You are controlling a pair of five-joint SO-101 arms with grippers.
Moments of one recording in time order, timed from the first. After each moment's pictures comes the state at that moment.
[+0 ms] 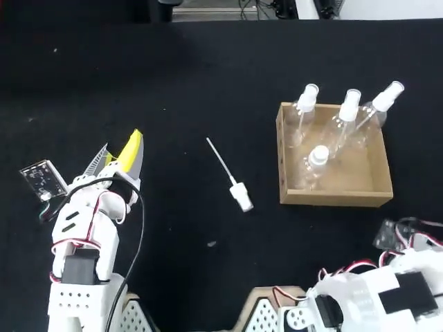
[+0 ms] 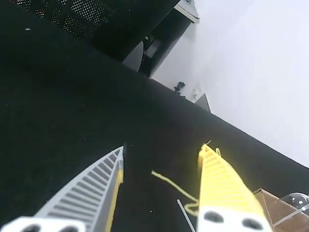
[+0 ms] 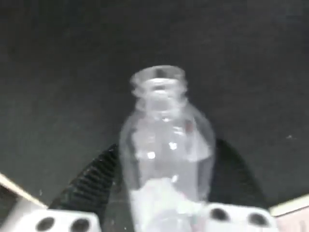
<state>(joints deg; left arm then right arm) -2.9 -96.0 88.3 26.2 29.8 75.4 1.2 37.7 51.0 129.9</state>
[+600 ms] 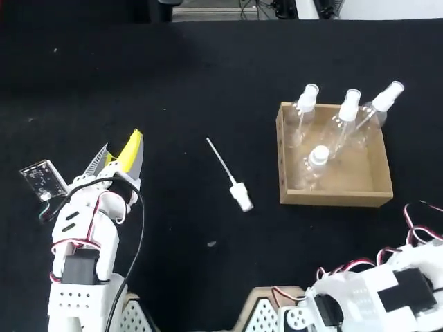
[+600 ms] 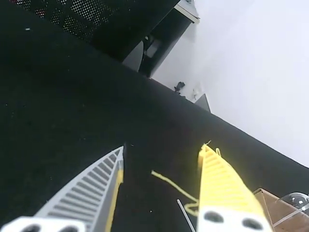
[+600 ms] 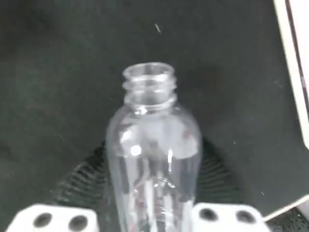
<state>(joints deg) -2.9 -96.0 88.3 26.2 29.8 72.8 1.2 34.6 51.0 43.2</state>
